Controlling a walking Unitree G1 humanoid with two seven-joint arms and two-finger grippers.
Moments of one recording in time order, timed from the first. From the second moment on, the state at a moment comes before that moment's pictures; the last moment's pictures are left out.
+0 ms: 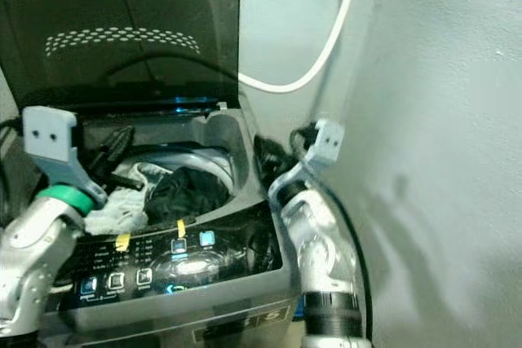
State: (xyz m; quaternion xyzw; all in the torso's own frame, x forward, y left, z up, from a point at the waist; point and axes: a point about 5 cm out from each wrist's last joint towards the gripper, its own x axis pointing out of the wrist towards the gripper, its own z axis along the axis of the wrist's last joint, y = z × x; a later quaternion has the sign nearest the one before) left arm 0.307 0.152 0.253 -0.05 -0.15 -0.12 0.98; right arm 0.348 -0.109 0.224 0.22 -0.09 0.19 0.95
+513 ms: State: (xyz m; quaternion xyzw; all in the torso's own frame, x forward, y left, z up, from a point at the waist) left arm 0.308 0.143 0.216 -0.01 -0.08 -0.12 0.99; right arm 0.336 -0.101 0.236 0.13 -0.14 0.18 0.96
